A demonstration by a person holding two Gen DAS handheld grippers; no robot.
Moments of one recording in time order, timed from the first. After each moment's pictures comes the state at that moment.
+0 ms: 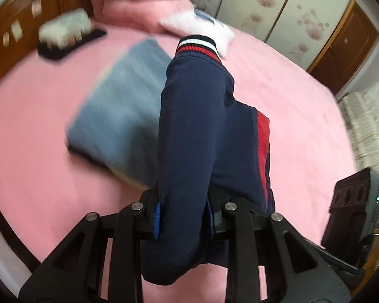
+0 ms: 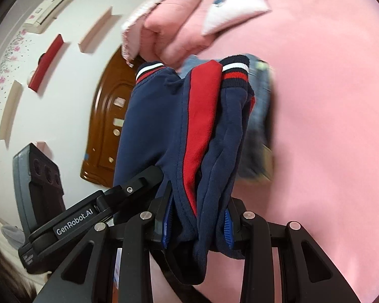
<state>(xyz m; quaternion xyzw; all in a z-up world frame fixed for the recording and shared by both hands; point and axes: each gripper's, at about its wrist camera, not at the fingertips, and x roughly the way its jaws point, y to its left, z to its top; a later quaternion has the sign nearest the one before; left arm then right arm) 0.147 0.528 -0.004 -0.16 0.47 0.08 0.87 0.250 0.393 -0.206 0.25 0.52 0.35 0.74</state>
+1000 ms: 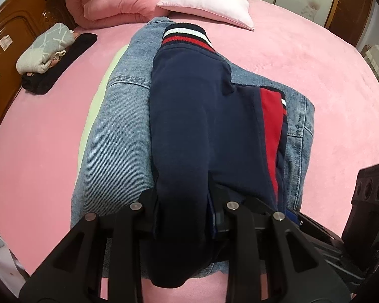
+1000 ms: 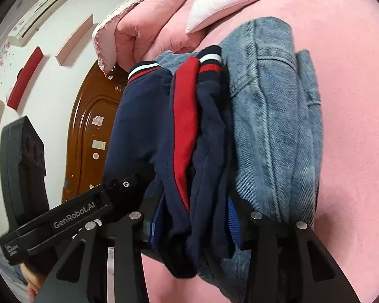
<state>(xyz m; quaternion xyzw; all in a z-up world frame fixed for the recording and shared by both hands) 0.290 0.615 -0.128 -0.05 0.53 0.09 0.84 0.370 0.507 -0.336 0.29 0.51 0.32 0.75</state>
